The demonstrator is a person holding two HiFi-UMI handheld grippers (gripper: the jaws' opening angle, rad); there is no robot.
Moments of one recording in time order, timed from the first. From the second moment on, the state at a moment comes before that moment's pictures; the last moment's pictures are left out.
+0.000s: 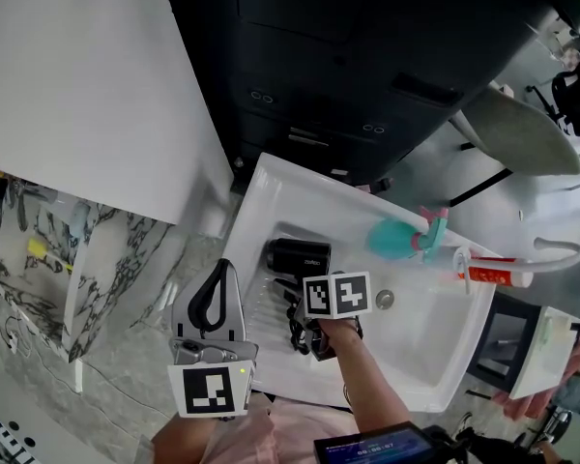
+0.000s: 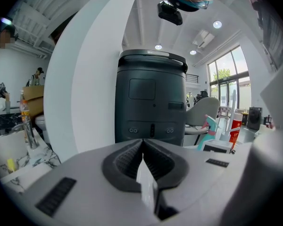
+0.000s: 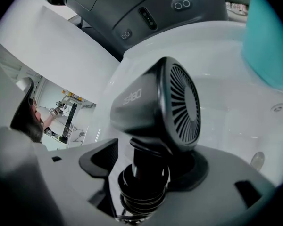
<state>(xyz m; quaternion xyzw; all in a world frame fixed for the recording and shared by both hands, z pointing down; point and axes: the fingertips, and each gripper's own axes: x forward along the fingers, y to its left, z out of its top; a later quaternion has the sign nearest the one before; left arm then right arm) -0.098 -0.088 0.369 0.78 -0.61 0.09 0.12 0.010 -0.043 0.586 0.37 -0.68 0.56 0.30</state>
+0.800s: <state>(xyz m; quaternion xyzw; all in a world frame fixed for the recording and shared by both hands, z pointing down) -0.093 -0.088 0.369 0.79 -0.60 0.09 0.12 0.019 -0.030 0.589 0.34 -0.68 0.53 0.36</state>
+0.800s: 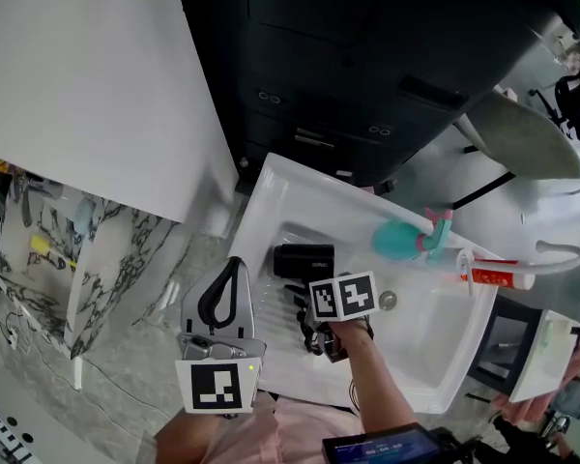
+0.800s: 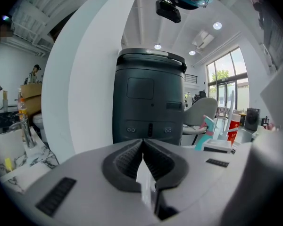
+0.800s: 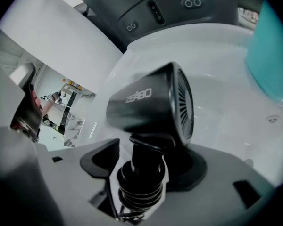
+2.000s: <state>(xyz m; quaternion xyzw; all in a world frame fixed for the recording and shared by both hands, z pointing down) -0.094 -0.085 0.370 0.79 -0.59 0.08 0.12 0.048 -0.029 0.581 0.37 -0.66 0.59 0.27</state>
